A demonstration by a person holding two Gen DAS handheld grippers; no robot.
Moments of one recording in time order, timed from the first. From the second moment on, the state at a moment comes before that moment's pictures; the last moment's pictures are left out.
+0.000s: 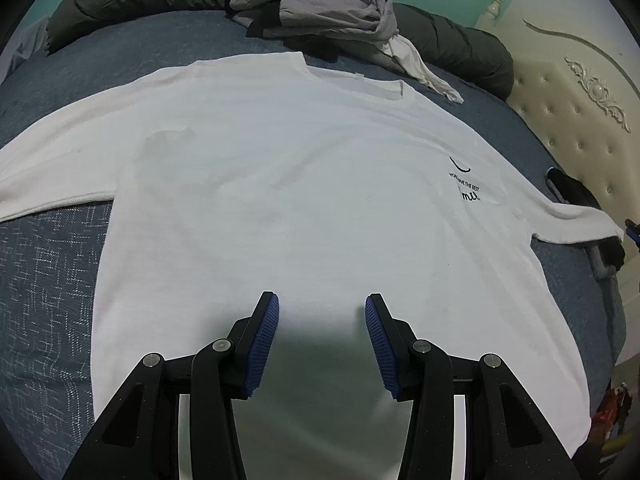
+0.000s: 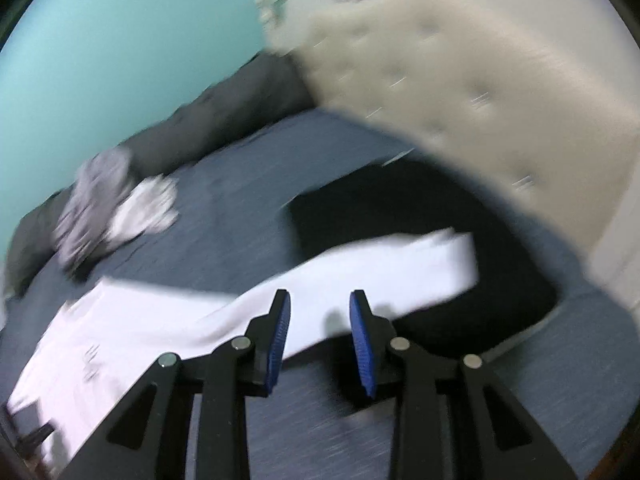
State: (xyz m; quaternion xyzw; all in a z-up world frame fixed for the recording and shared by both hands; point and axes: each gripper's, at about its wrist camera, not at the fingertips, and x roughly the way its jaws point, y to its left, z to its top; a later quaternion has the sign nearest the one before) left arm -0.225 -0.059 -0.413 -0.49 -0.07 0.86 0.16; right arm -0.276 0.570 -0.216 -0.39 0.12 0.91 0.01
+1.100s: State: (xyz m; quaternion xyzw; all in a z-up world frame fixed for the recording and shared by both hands) left arm -0.224 -0.067 -0.405 -0.48 -0.08 0.85 0.17; right arm -0.342 0.347 -0.346 -0.52 0.23 0.81 -0.18
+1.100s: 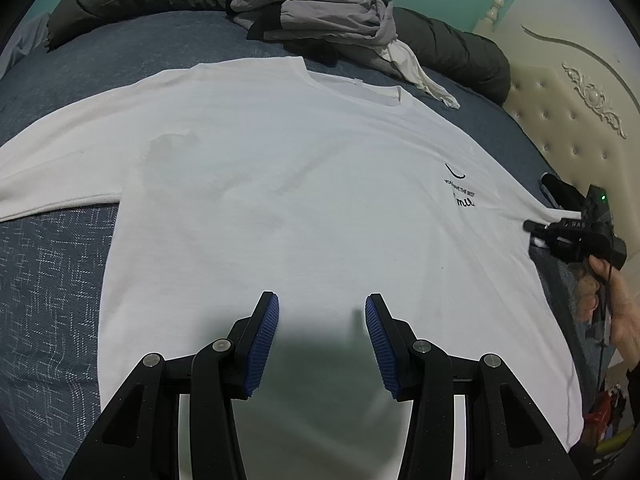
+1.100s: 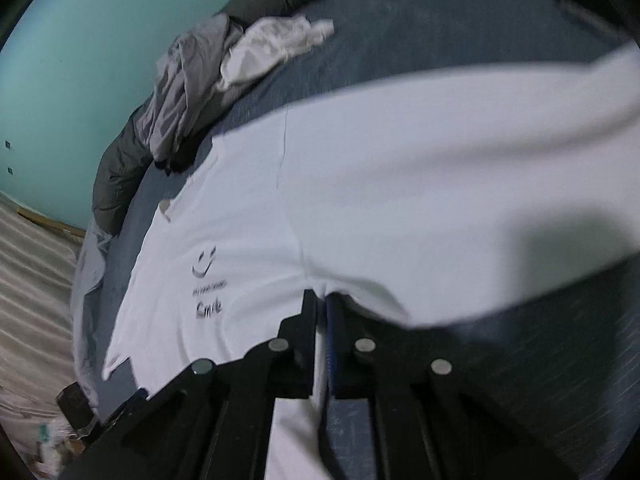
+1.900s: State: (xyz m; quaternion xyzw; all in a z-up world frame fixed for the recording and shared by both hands) left arm -0.226 -0.072 -0.401 -0.48 -0.09 0.86 0.16; right arm -0.361 0.397 -0.317 -0.51 0.14 0.83 -0.16
